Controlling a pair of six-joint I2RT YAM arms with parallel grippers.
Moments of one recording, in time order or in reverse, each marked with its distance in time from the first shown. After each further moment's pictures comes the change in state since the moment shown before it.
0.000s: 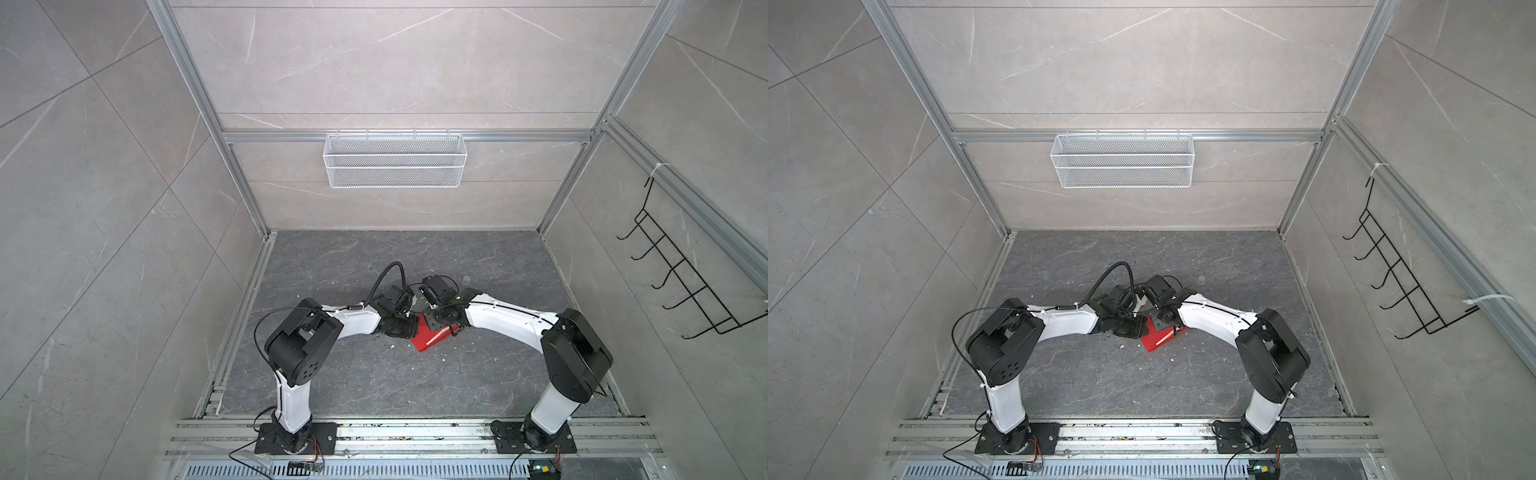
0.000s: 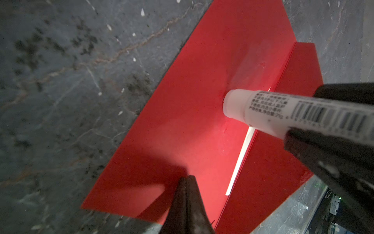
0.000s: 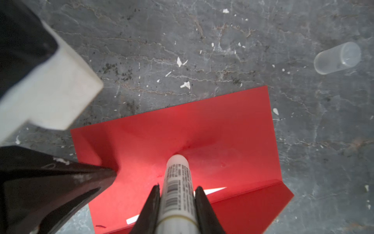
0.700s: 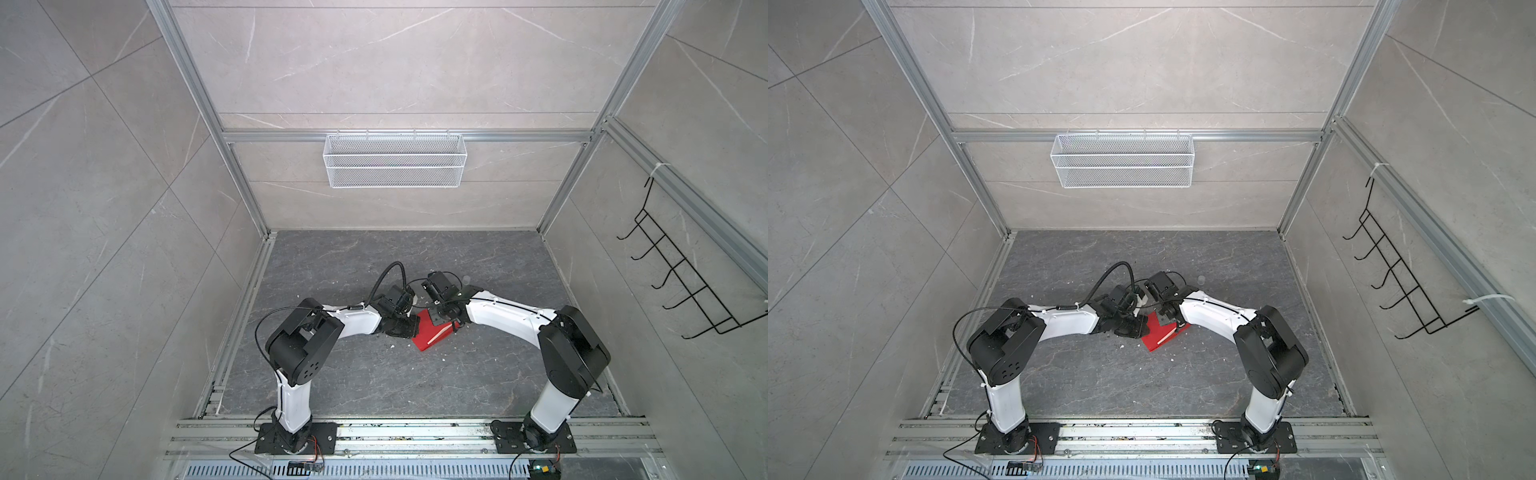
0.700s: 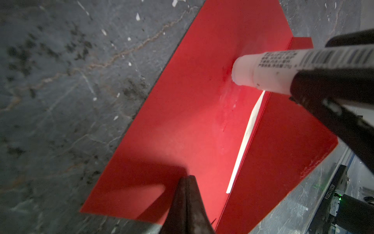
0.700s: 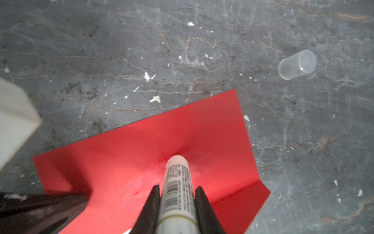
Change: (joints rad) left arm -0.002 0.005 0.002 0.012 0.000 0.000; right arm -0.055 0.020 0.008 0.019 0.064 0.000
